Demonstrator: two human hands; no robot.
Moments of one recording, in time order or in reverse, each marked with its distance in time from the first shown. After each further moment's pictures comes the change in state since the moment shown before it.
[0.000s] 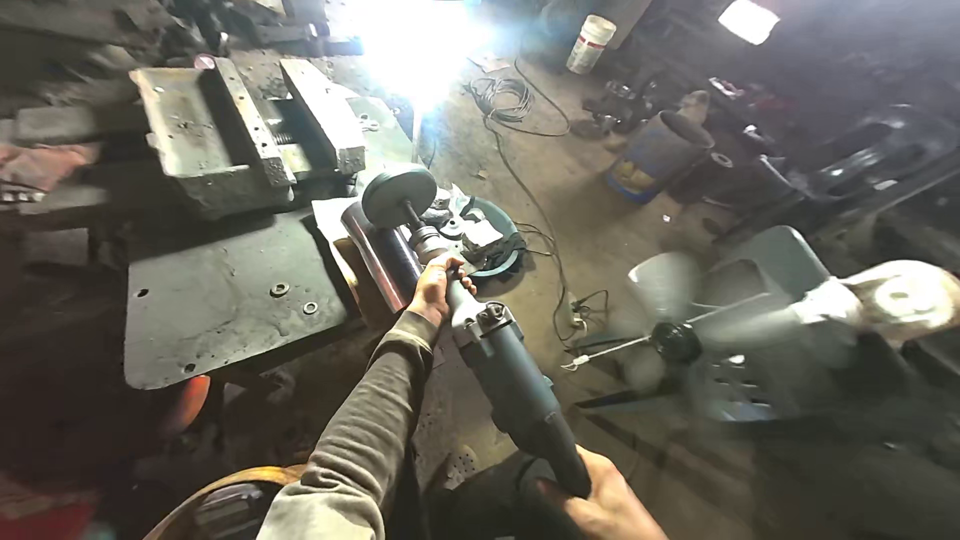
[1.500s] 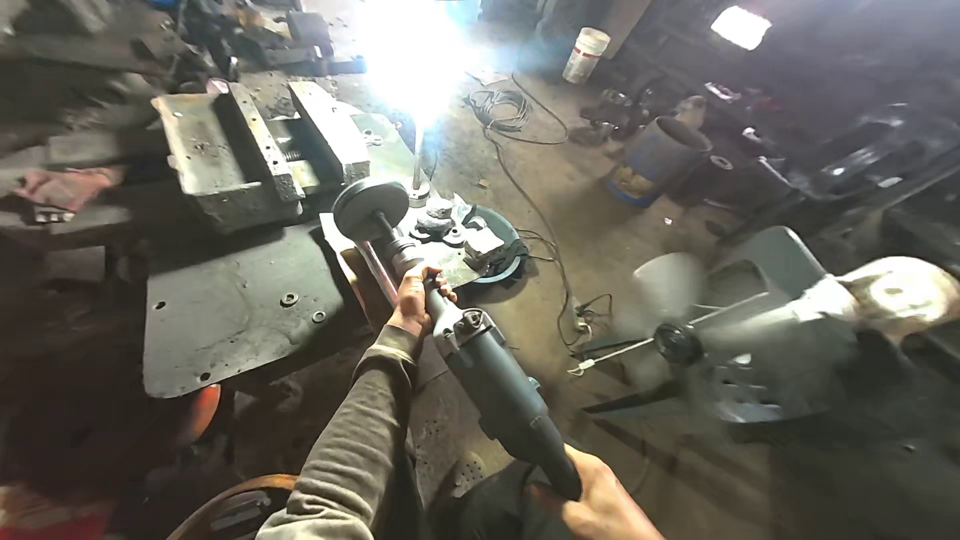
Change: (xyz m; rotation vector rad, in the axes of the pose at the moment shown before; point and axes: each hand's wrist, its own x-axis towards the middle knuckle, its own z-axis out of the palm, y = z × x) left_hand -0.030 0.019 -0.030 -0.002 -0.059 0.094; right_hand 0.001 -0.015 0.009 -0.097 -0.058 -0.016
